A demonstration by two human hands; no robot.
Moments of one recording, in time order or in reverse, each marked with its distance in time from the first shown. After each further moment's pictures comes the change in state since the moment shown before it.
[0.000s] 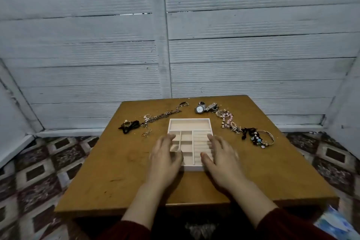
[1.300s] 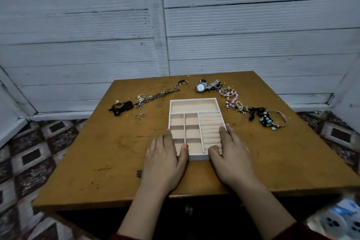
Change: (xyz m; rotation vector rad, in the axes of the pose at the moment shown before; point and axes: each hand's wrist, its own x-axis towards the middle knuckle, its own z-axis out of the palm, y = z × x) left_hand -0.020 -0.014 0.026 0.368 -0.126 -0.007; right_hand -0.012 0.005 0.013 0.031 -0.030 0.156
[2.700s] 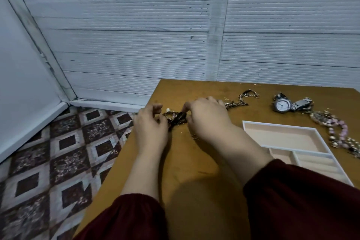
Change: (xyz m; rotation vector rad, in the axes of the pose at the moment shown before) left_hand 0.153 -0.181 -0.027 -0.511 0.523 -0.391; right_hand 0.175 -0.208 0.093 -0.294 -0.032 -0.534
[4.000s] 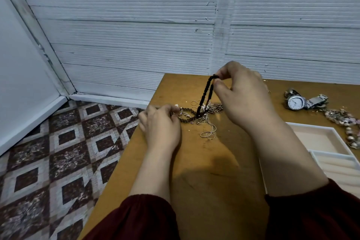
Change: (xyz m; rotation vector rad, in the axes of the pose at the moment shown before) left_hand -0.002 0.011 0.000 0.311 -0.166 -0.089; right_hand -0.005 0.011 -0.041 0.371 0.355 0.152
